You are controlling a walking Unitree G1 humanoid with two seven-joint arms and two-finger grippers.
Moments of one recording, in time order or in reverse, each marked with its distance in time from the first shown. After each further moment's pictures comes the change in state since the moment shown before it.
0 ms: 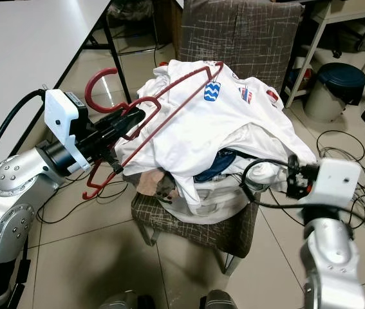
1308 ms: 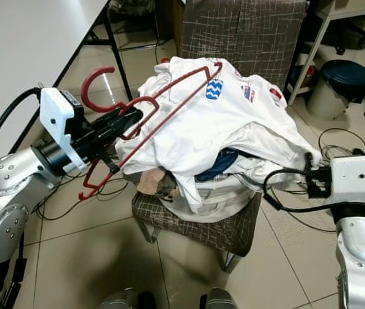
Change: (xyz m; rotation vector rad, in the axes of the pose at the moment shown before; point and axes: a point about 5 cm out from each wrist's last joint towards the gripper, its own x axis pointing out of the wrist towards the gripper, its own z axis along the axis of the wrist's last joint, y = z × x) left arm -0.004 0.002 0.004 0.003 0.012 0.000; right arm 0.013 -0.035 -0.009 -0.280 -0.066 0.067
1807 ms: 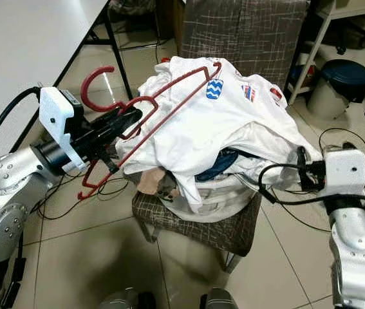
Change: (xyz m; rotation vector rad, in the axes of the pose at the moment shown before) left arm 0.000 0.001 0.001 0.008 0.004 0.003; right arm 0.016 0.001 -0.002 0.038 -0.028 0.004
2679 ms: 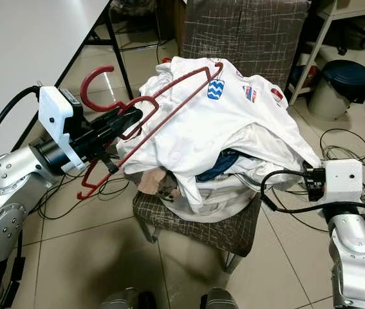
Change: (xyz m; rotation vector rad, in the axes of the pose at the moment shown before) left arm -0.001 -0.001 0.001 -0.001 0.000 -0.012; right arm -0.003 0.000 -0.024 0.054 0.134 0.027
